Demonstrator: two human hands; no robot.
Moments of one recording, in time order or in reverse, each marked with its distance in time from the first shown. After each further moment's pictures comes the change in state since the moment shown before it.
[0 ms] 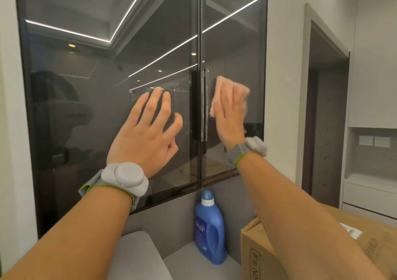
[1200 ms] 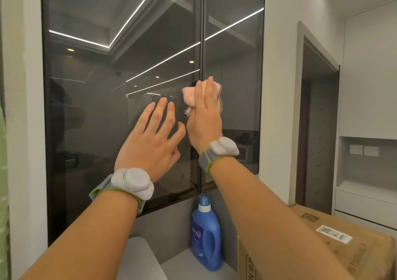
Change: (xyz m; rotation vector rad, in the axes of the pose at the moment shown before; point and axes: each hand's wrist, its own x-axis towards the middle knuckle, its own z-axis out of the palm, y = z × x) left_hand -0.001 0.000 0.002 -0.031 -0.005 -0.009; right_hand -0.019 -0.096 0.020 -0.213 0.010 -0.183
